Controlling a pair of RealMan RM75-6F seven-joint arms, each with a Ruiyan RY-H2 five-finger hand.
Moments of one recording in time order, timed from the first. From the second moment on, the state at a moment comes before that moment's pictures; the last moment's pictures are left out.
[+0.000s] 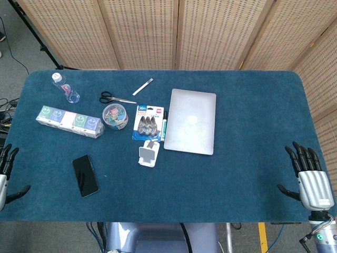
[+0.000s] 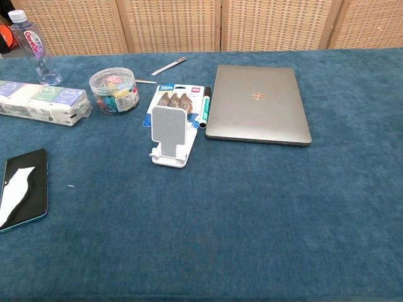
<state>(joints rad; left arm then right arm) -0.02 -1.16 -0.02 -1.55 1.55 1.60 0.05 0.09 -1.13 0.08 -1.62 -1.55 1.54 -0.03</state>
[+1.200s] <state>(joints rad) -0.46 -1.37 0.18 -0.91 2.04 1.28 -0.08 0.09 -1.14 0.11 -1.60 -1.47 1.52 -0.05</state>
